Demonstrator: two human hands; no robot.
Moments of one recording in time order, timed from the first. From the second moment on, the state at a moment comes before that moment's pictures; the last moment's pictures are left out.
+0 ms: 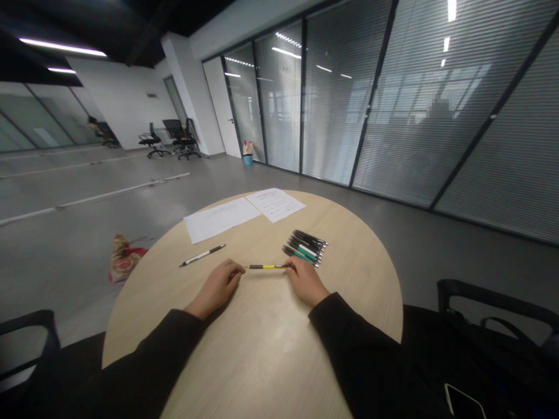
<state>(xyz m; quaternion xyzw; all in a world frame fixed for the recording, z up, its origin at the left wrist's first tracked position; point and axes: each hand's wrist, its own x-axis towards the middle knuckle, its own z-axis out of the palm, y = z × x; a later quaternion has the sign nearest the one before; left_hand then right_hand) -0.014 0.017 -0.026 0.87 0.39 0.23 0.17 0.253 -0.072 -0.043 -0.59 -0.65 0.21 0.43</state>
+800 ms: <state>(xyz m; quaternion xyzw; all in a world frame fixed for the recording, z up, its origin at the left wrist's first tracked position) -0.007 0.005 -0.007 0.83 0.40 0.31 0.22 0.254 -0.071 -0.046 -0.59 -0.65 0.22 0.43</state>
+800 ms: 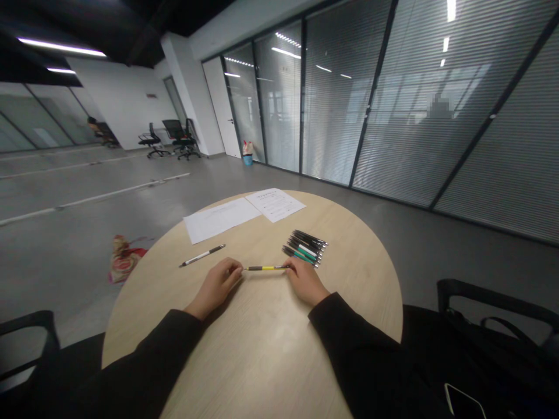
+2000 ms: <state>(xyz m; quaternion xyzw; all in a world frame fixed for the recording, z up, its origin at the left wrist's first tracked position) -0.016 0.022 -0.016 0.69 0.46 0.44 0.36 0.244 -0.085 -0.032 -0.69 -0.68 0.03 0.26</state>
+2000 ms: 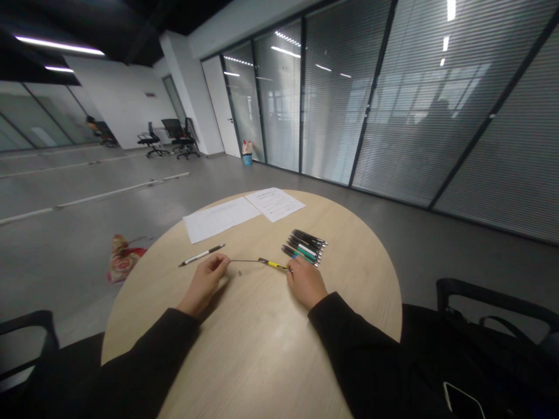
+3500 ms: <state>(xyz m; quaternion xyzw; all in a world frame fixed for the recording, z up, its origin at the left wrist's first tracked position) -0.015 0.016 -0.007 0.68 0.43 0.40 0.44 0.235 -0.084 -0.029 -0.60 -0.71 0.05 0.37</state>
